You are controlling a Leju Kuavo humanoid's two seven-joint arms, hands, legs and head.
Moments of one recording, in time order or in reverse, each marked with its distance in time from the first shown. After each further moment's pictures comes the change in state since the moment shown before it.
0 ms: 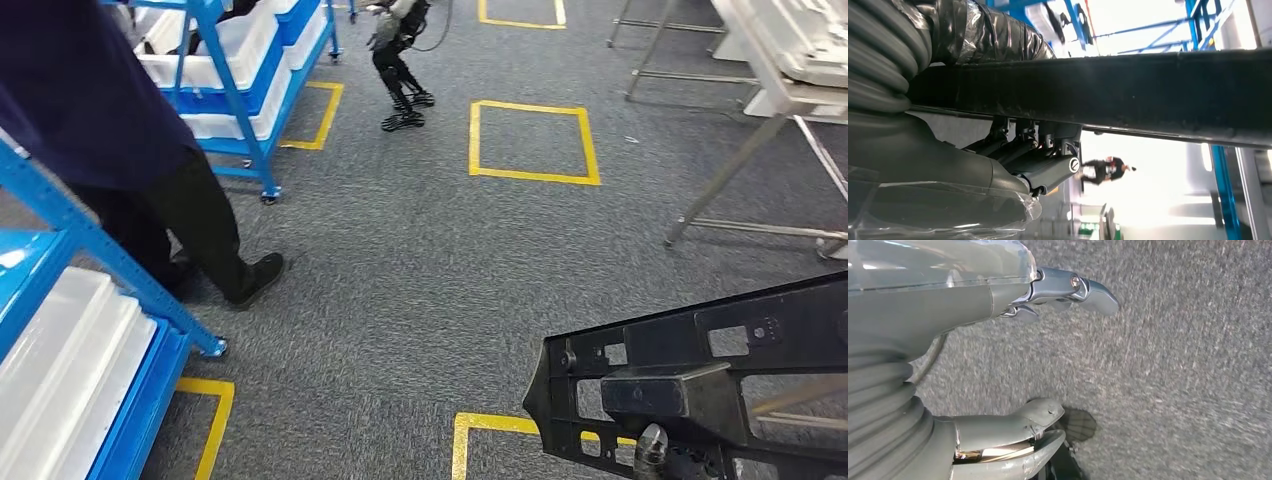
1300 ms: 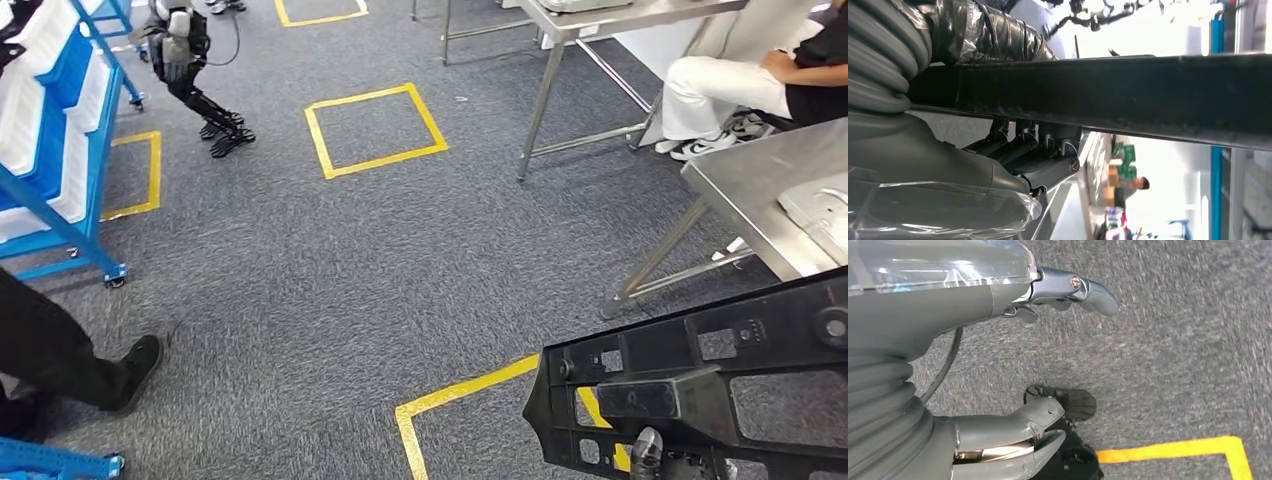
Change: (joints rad) left arm -0.005 0.000 0.009 -0.001 -0.011 -0.016 0.003; right arm 0.008 0.023 -0.031 0.021 0.030 0.026 0.001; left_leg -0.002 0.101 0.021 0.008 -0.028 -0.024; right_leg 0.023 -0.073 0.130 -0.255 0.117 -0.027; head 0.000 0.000
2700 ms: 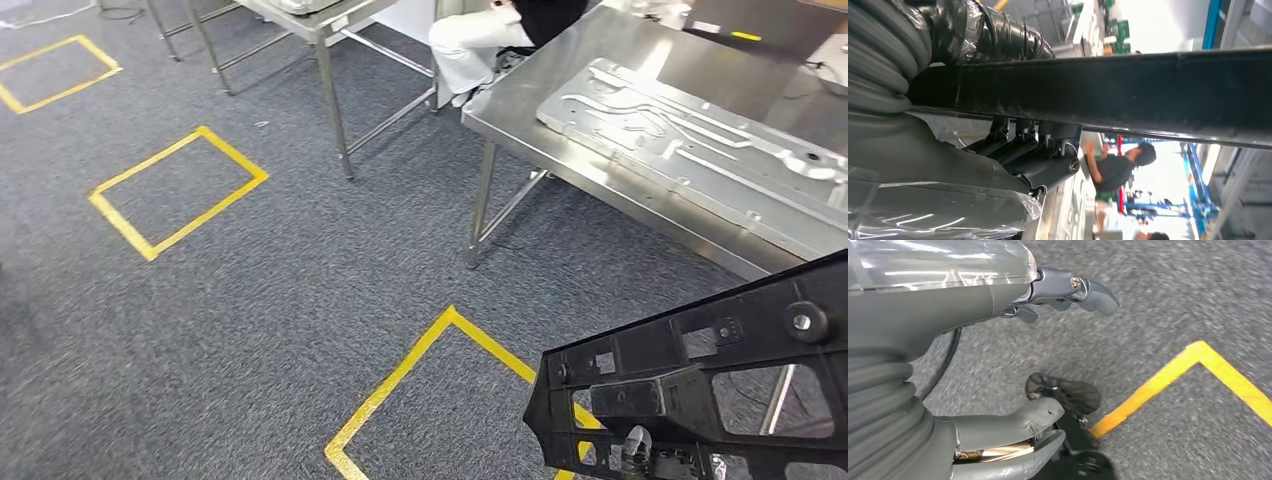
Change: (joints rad) left arm 0.004 0.004 0.013 0.000 -0.001 -0.018 0.009; right arm -0.005 0.008 -0.002 0.018 0.035 0.001 0.001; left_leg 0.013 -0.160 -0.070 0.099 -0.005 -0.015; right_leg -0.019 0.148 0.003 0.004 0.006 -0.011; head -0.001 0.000
